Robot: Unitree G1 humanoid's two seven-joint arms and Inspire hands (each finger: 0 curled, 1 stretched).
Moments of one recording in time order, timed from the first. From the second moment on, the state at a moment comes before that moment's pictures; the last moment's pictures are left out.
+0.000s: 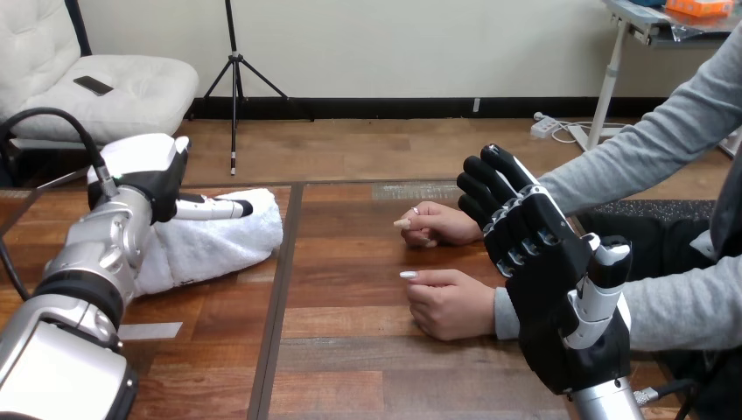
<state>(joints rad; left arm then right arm) -0.97 0.46 -0.43 1.36 0.75 -0.06 0.08 0.14 0.00 -0.01 0.05 0.38 -0.48 0.51</state>
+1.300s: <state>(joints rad) -0.97 0.43 -0.47 1.36 0.75 -0.02 0.02 0.14 0.00 -0.01 0.05 0.38 -0.50 0.51</state>
